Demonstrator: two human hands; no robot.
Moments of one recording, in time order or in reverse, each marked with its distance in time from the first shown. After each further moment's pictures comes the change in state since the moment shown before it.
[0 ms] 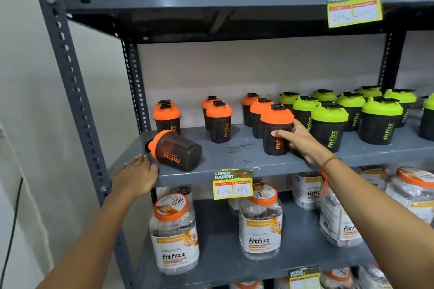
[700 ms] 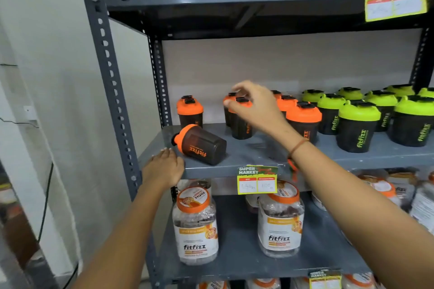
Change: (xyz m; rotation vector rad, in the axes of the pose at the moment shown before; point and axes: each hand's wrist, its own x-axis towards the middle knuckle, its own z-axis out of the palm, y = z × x) left_hand -0.013 0.006 -0.010 -0.044 0.010 -0.008; right_hand -0.024 -0.113 0.152 -0.601 0.089 -0.701
